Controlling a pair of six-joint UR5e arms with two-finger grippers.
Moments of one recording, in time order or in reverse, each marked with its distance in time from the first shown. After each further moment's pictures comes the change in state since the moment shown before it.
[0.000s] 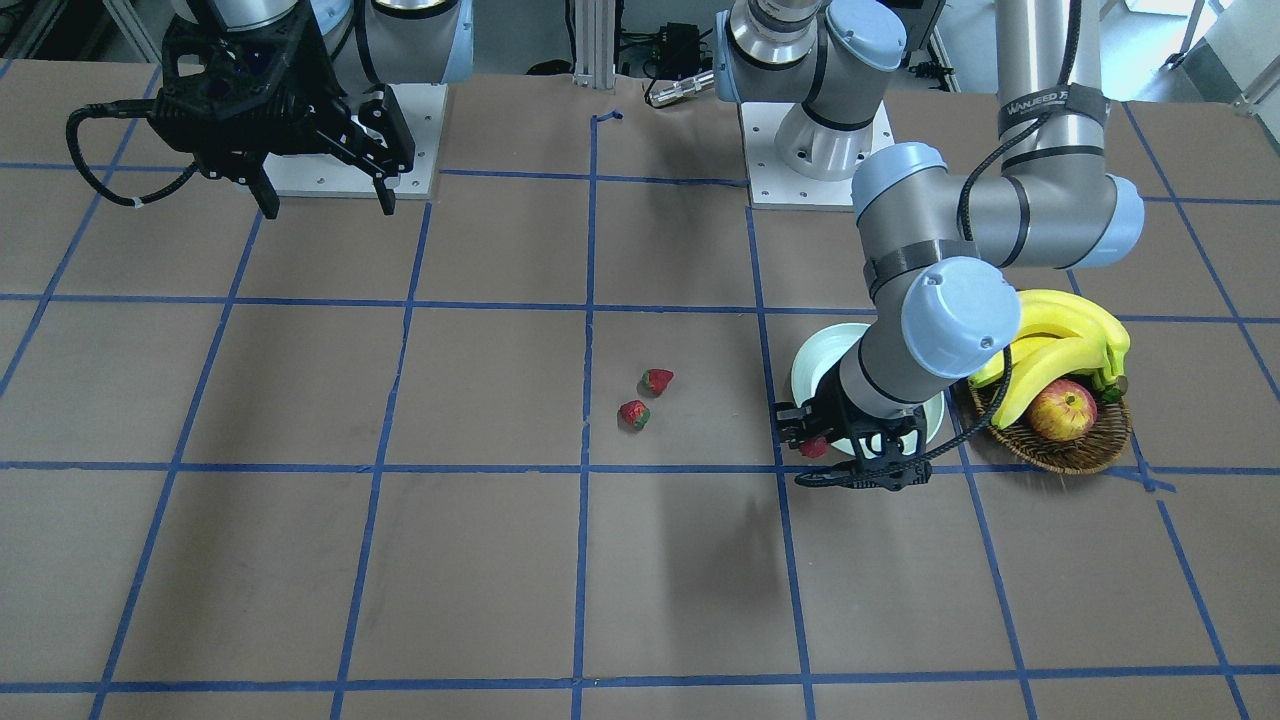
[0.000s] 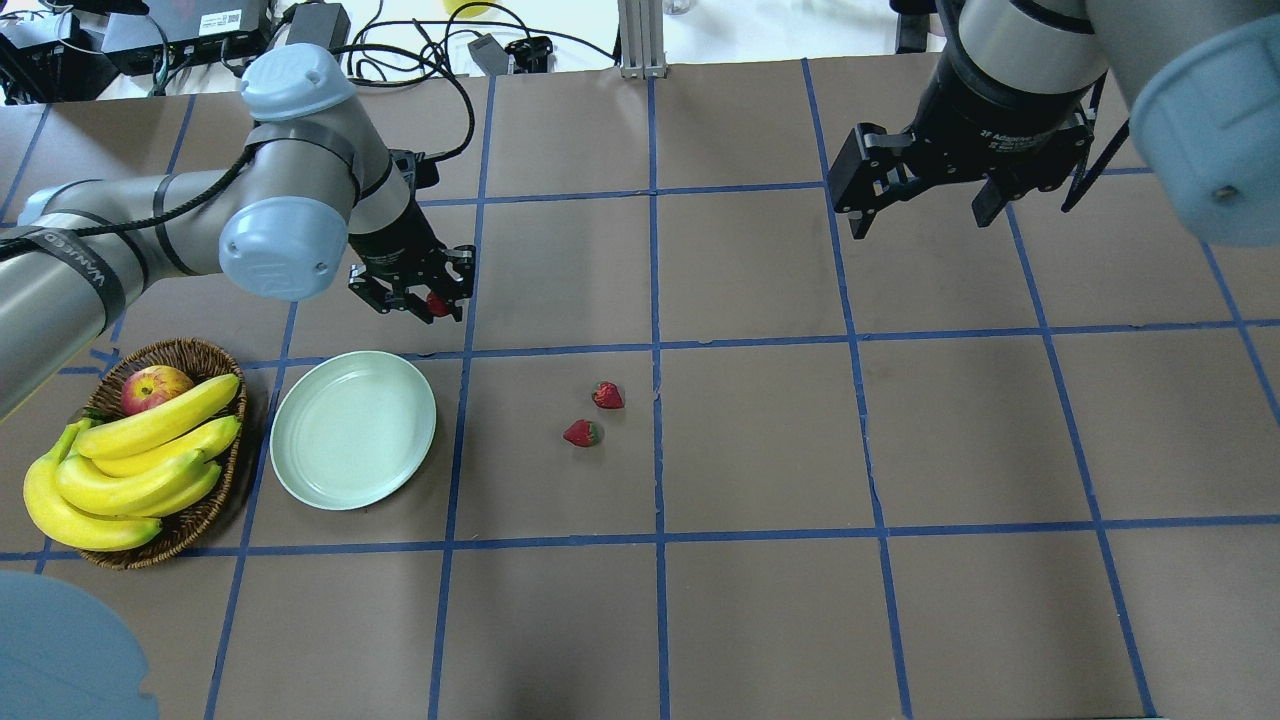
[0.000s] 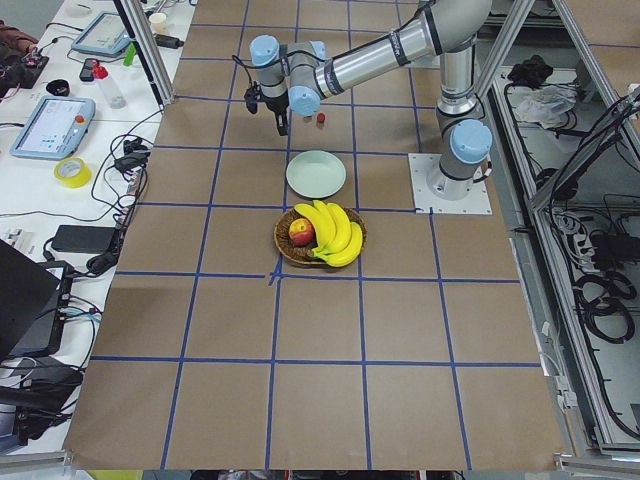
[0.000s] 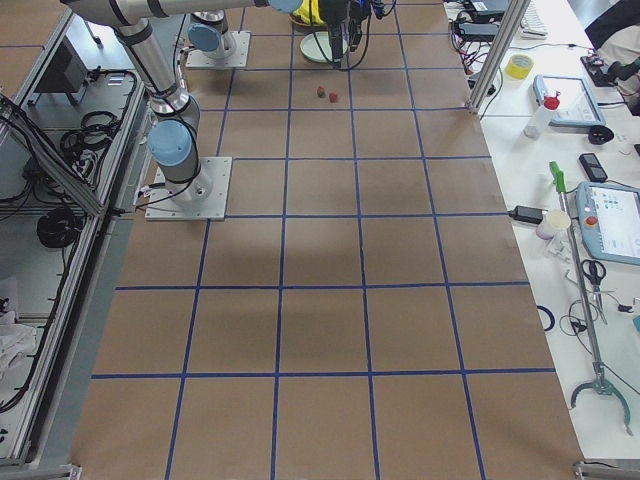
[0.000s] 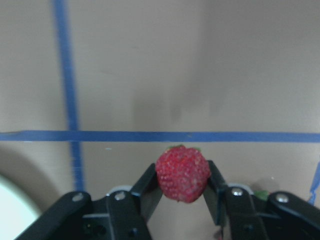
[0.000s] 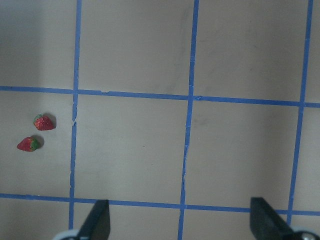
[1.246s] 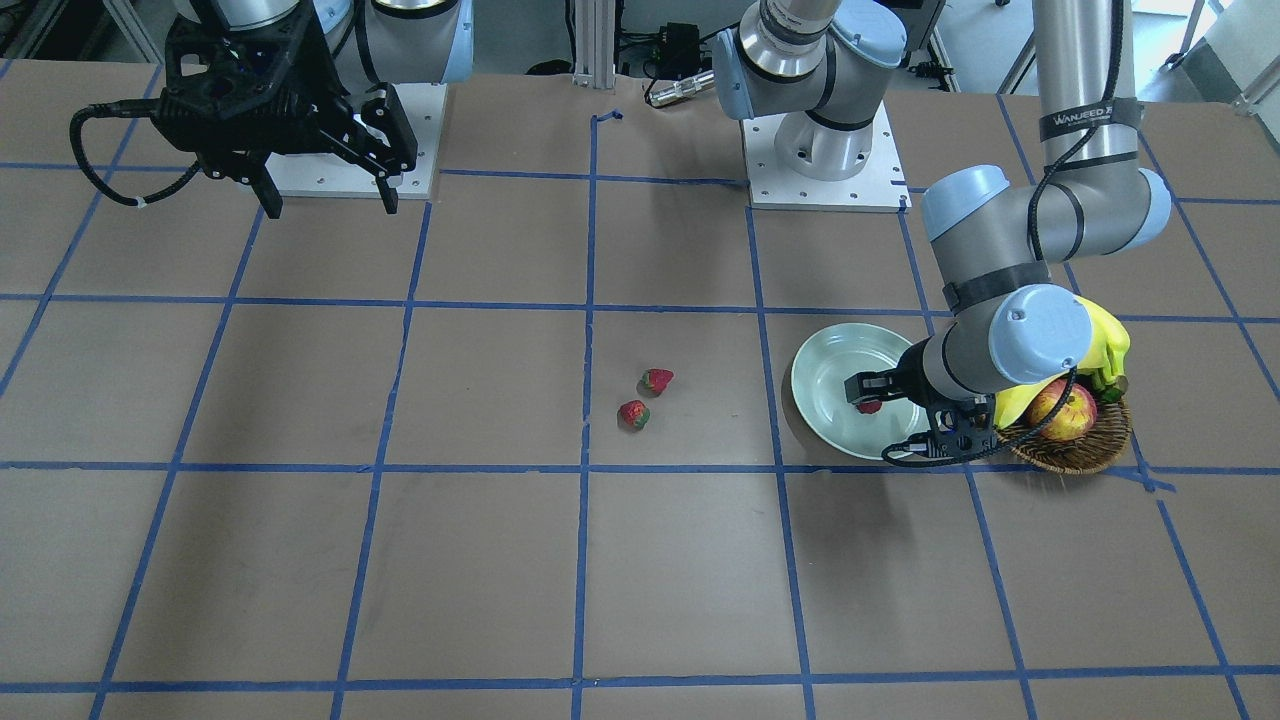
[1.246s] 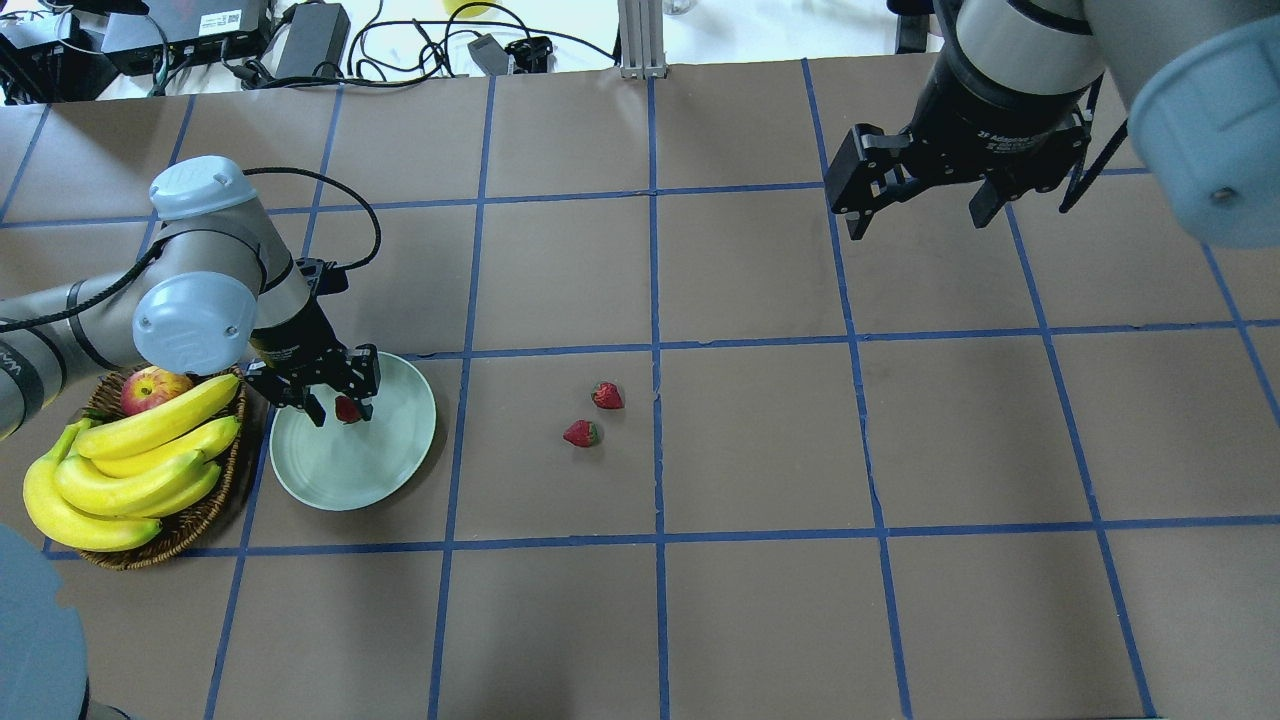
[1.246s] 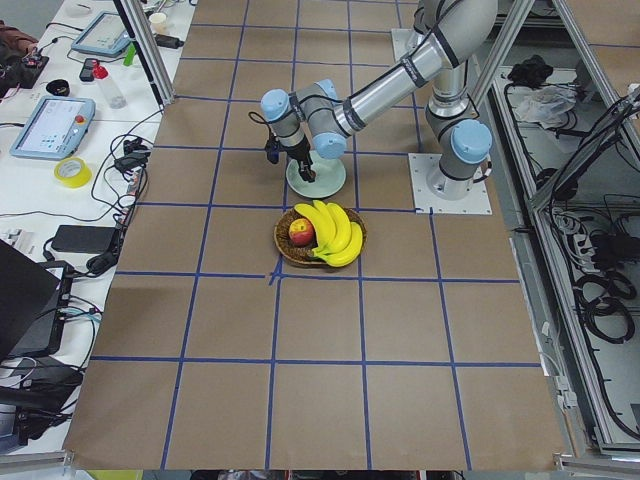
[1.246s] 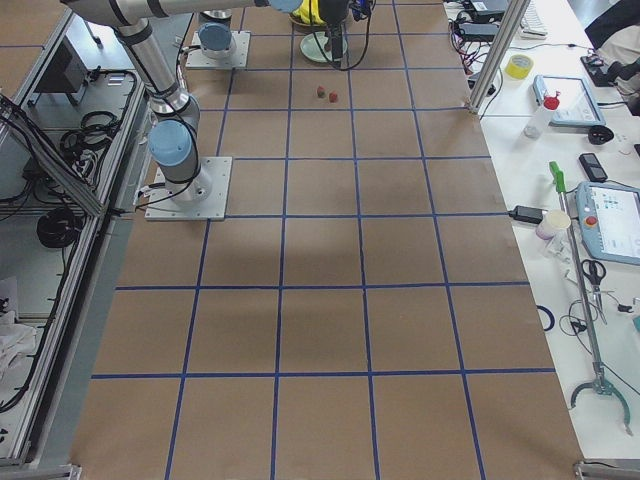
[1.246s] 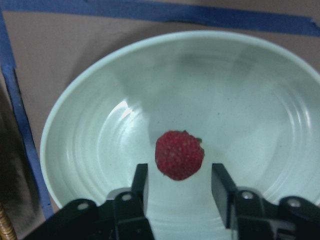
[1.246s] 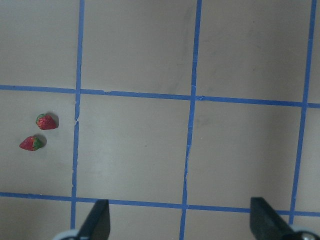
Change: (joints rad) left arm 0.184 0.015 -0.156 -0.013 0.112 0.173; right arm 0.002 0.000 0.000 0.000 0.007 -0.001
